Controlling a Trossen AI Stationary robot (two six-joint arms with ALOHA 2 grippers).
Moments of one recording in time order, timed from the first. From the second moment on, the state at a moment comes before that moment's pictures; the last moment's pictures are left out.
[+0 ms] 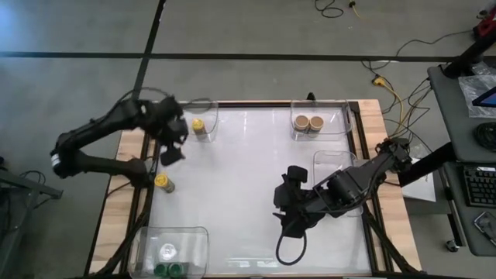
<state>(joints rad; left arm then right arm) 0.47 1.09 1.21 -1.36 0.25 0.11 0.53 1.81 2.04 -1.28 0.42 0.53</state>
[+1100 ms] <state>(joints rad) -0.07 1.09 0.89 -1.48 0.07 -0.91 0.48 1.81 2.04 -1.24 0.42 0.50</state>
